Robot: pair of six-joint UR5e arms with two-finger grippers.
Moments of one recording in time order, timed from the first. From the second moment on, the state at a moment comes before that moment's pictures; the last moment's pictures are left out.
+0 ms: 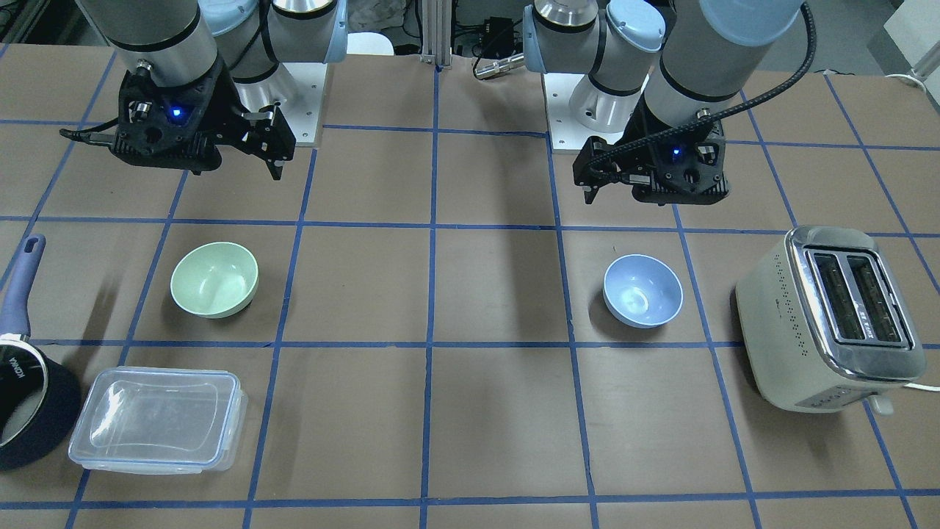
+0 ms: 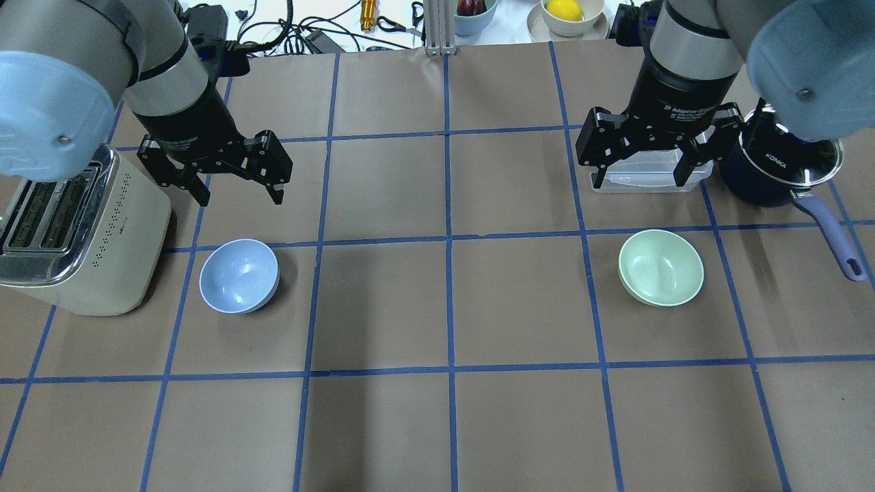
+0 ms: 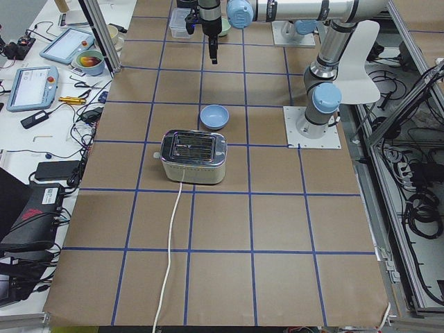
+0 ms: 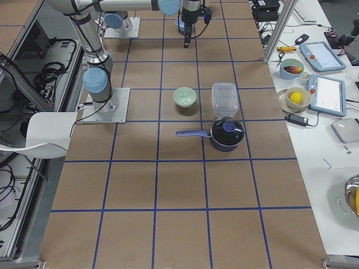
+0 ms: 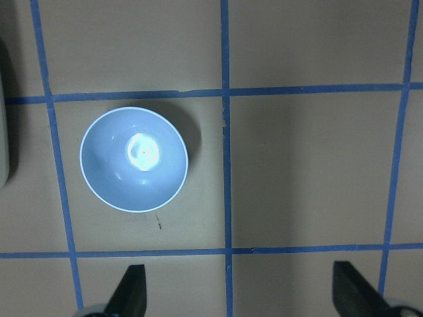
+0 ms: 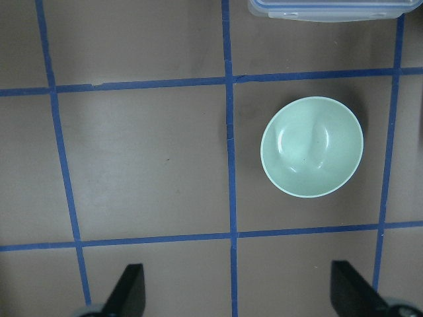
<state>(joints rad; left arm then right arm) -1.58 -1.59 -1.62 -1.60 1.58 0.01 1.61 -1.57 1.57 -1.48 -1.59 0.09</state>
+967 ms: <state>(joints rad) -1.39 -1.67 -1.78 -1.38 1.58 0.09 1.61 -1.56 1.57 -1.49 -1.59 0.09</state>
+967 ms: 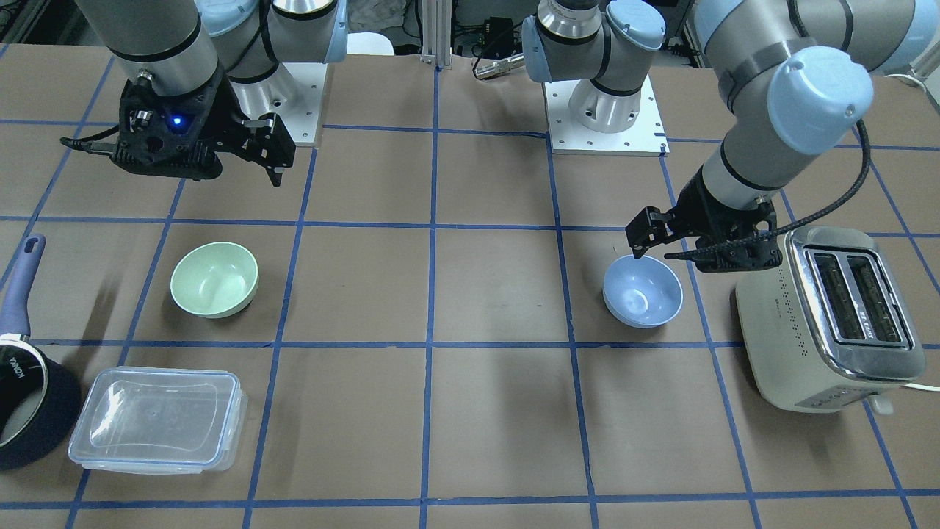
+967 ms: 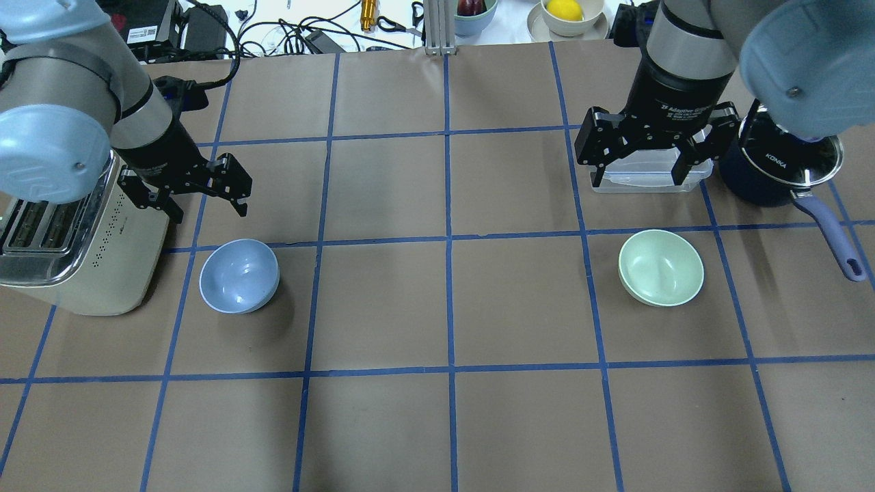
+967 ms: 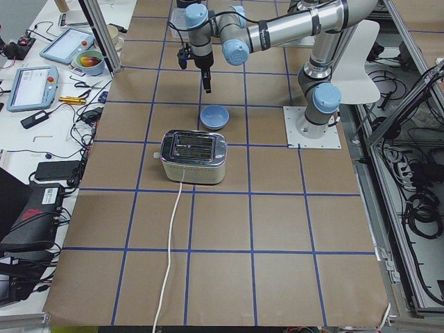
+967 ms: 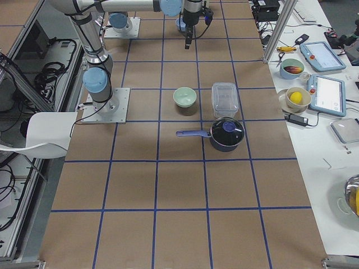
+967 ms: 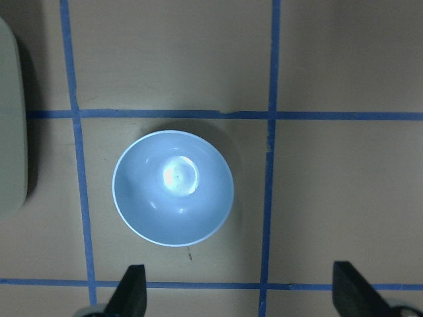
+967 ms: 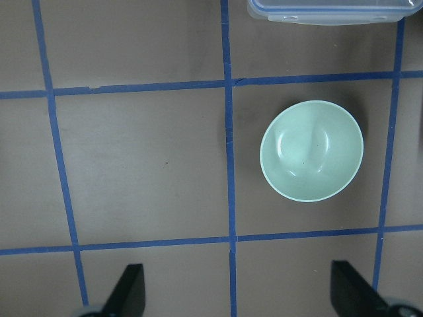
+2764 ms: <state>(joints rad) -1.26 -1.90 -1.91 -1.19 1.71 0.28 1.61 -1.54 1.57 -1.49 -1.59 0.08</state>
